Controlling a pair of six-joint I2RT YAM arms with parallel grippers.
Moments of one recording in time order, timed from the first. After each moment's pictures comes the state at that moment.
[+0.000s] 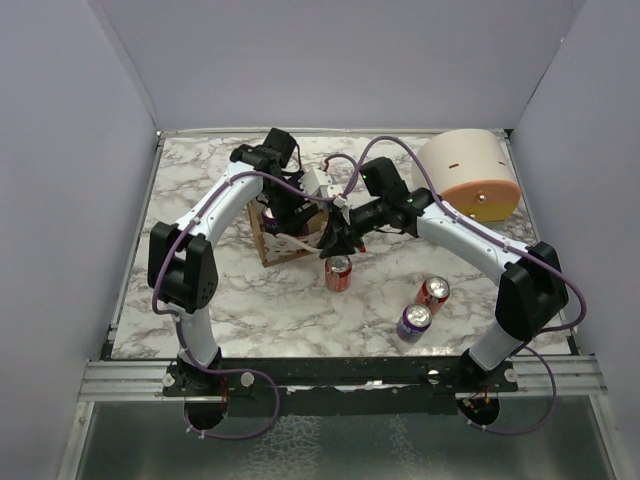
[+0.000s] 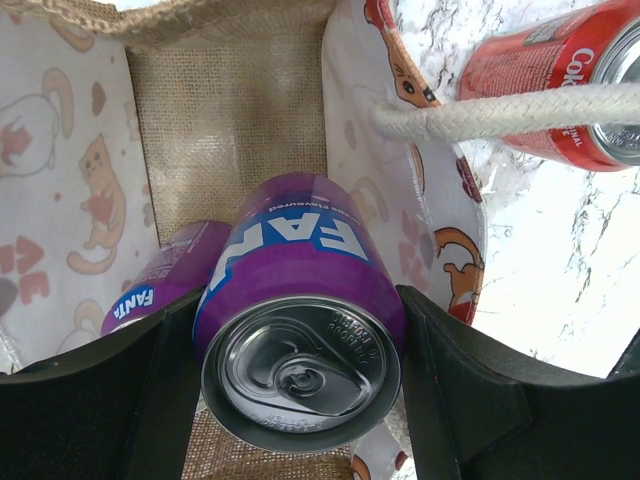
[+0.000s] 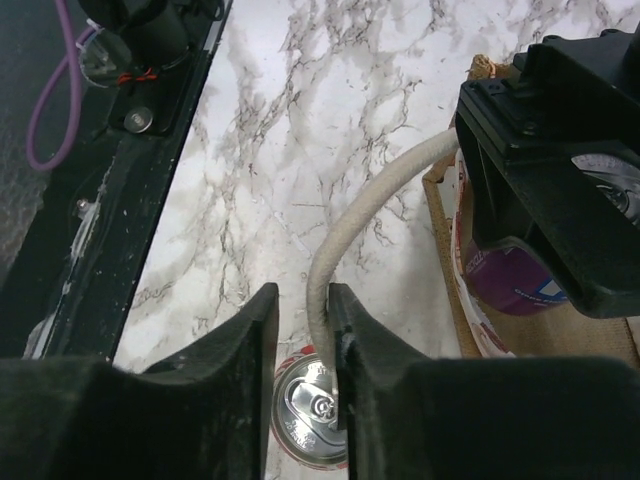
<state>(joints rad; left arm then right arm) -0.41 1.85 1.70 -1.09 0.44 0.78 0.65 1.64 1.31 -0.45 -1.02 -0.64</state>
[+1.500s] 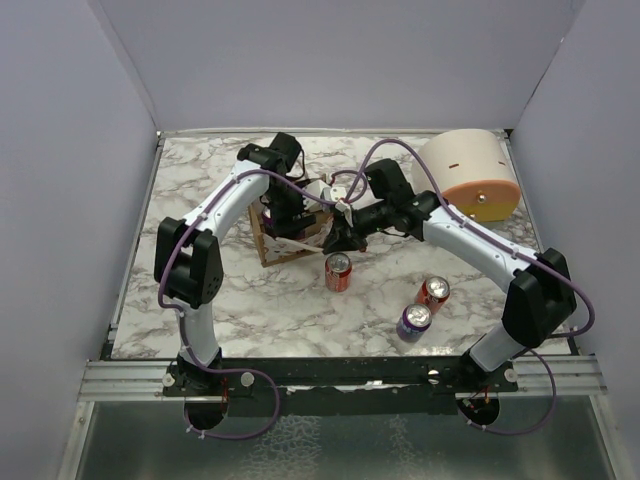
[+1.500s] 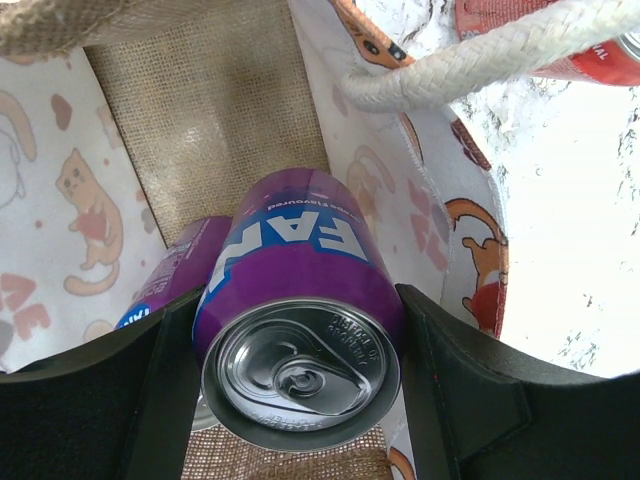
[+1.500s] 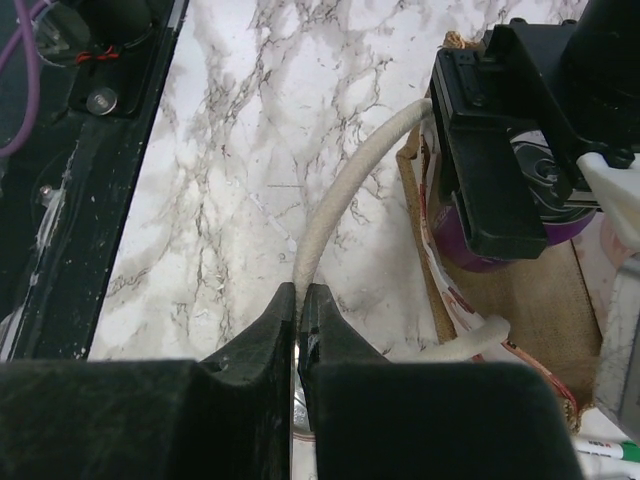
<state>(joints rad) -0.43 1.90 1.73 -1.19 0.39 0.99 0.65 1.59 1.28 -0.45 -0.93 -0.65</state>
